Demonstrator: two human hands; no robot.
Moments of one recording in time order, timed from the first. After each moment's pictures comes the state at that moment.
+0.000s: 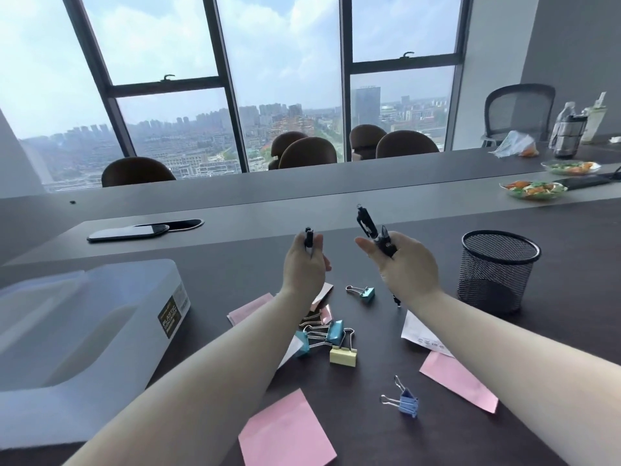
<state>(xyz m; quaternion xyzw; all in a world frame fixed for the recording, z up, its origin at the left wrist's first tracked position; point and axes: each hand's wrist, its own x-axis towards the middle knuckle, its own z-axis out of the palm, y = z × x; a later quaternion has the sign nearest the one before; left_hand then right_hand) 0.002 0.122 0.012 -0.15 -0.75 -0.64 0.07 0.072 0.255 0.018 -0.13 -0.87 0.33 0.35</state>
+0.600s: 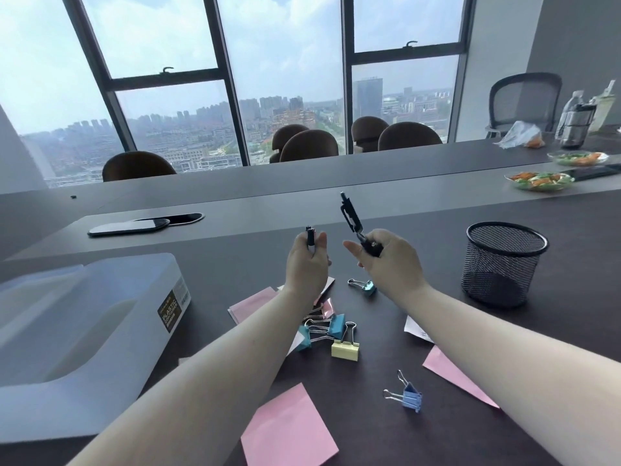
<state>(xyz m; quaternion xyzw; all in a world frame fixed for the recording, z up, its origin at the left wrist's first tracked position) 0.005 0.122 0.006 -0.14 -0.76 -0.64 0.06 0.056 0.245 0.004 -0.09 -0.86 0.39 0.31</state>
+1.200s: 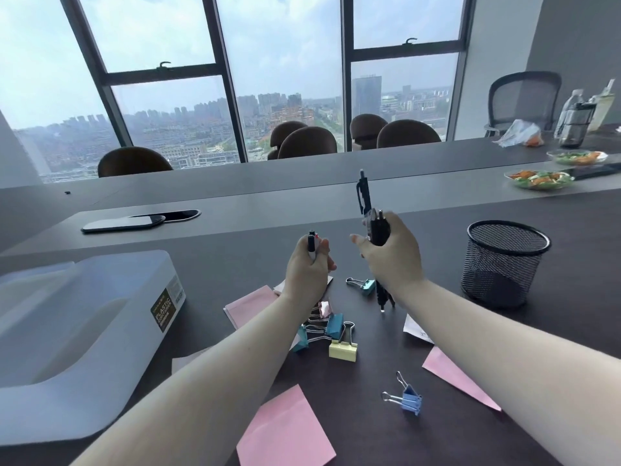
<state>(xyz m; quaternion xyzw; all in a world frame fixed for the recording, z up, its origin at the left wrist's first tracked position) 0.005 0.123 -0.006 -0.16 -0.74 -0.65 0.03 0.057 0.238 0.017 -0.11 -0.79 0.49 0.35</state>
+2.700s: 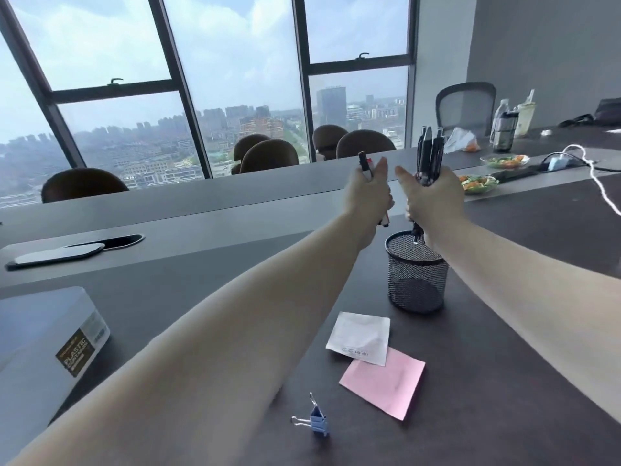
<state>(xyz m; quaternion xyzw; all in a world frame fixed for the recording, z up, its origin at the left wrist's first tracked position) 0.046 0.307 0.103 -0.24 -0.66 -0.70 -0.10 0.092 0.386 0.087 -0.20 -0.68 0.55 0.45</state>
